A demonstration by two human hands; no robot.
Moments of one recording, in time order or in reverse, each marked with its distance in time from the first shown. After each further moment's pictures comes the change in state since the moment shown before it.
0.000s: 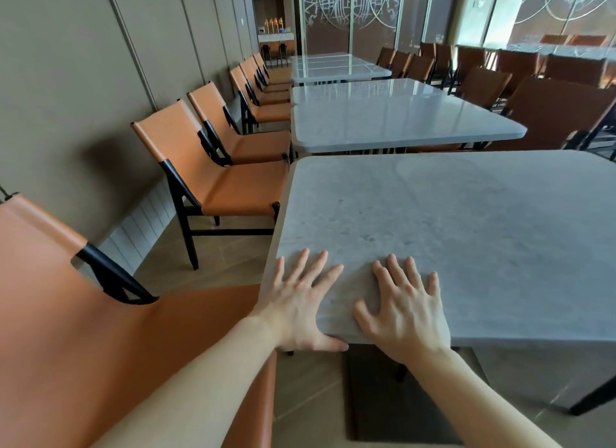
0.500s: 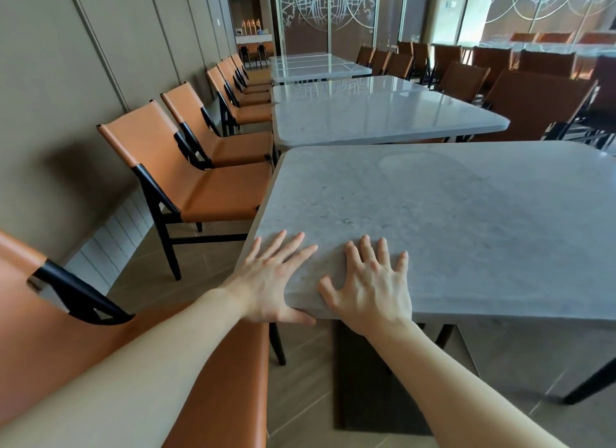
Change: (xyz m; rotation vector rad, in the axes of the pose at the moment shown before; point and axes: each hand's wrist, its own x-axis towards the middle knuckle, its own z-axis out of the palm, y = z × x) left_hand 0.041 -0.063 -0.010 0.021 0.002 0.062; right_hand 0.052 -0.037 0.009 -0.011 -0.051 0.081
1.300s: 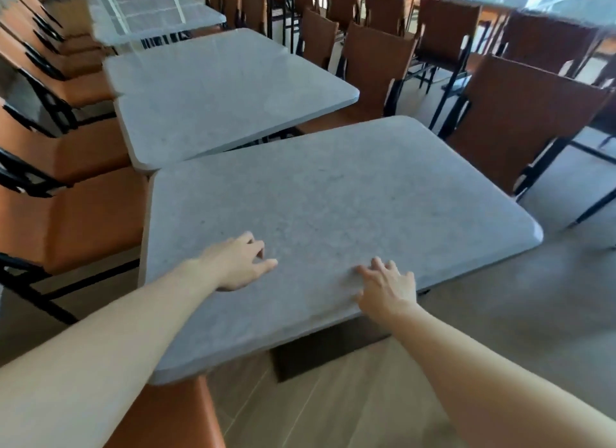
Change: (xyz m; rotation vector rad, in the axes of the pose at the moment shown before) left_hand 0.135 0.087 -0.164 0.031 -0.386 0.107; right_hand -0.011 0.171 -0.101 -0.008 -0.434 0.473
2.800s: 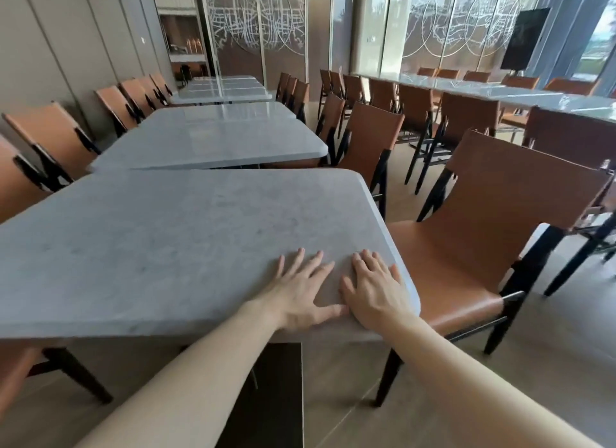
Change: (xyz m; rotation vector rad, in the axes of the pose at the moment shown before) left_hand 0.234 0.432 0.051 -0.169 0.365 0.005; right_hand 0.171 0.370 -0.001 0.177 0.407 -0.441
